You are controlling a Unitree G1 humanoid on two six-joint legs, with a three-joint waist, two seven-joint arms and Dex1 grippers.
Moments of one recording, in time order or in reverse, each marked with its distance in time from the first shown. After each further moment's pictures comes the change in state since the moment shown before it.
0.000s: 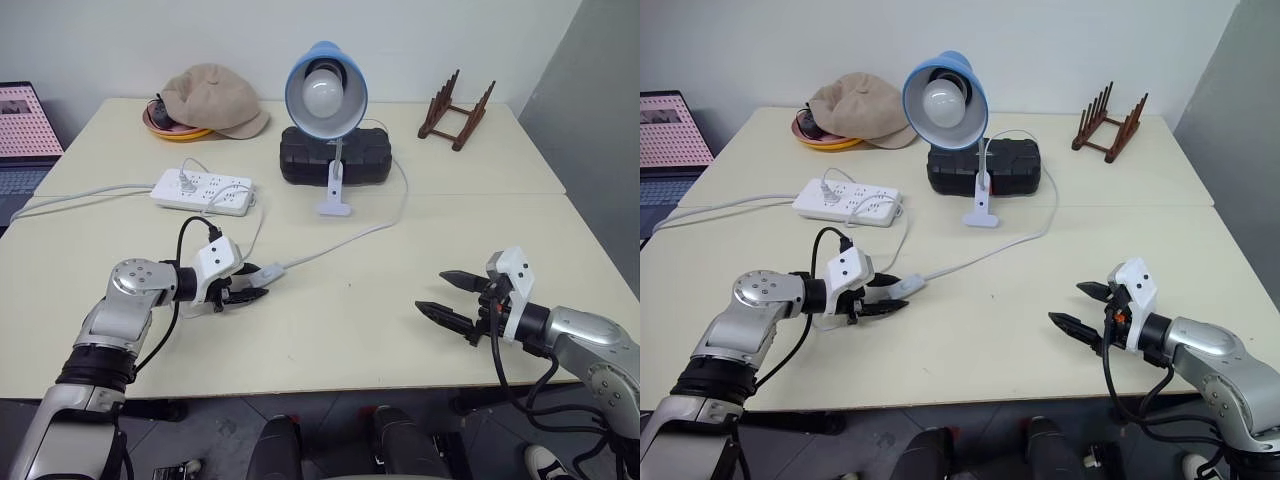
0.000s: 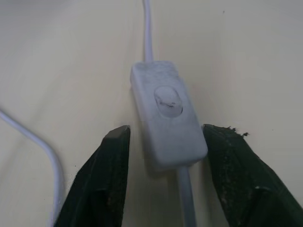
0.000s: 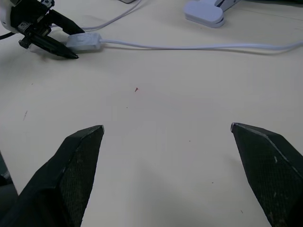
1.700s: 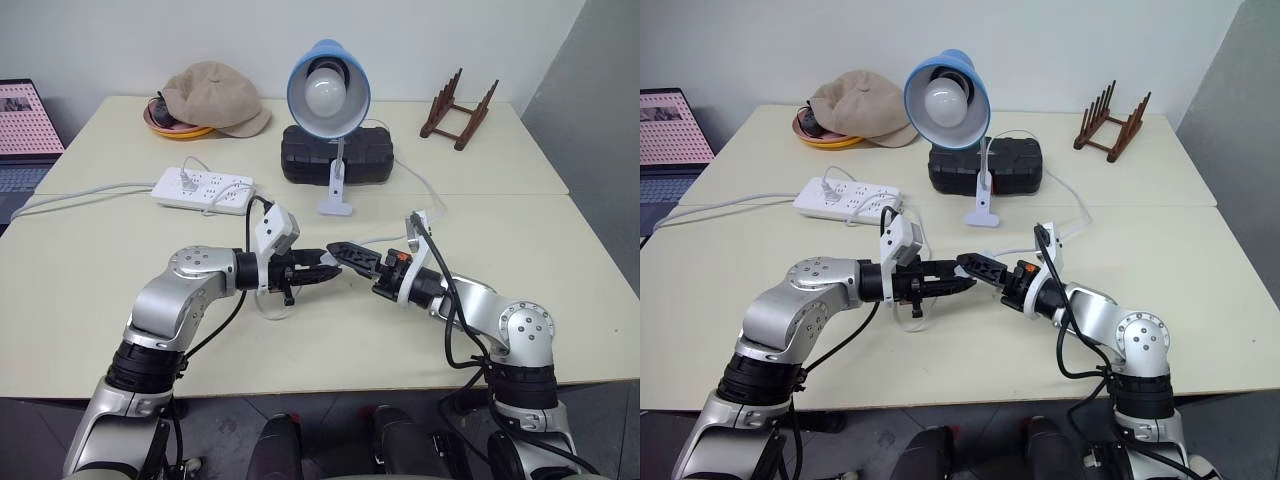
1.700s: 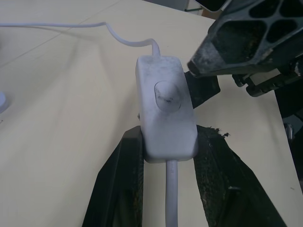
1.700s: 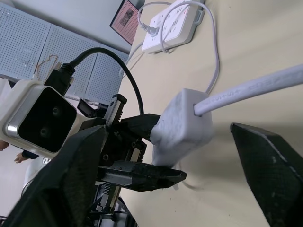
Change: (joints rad) left arm -0.049 -0.190 -0.015 -0.486 -0.325 0.553 0.137; right arm -0.388 0.537 0.058 0.298 0.899 0.327 -0.970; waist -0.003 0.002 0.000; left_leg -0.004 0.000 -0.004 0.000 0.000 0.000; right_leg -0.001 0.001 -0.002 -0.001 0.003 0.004
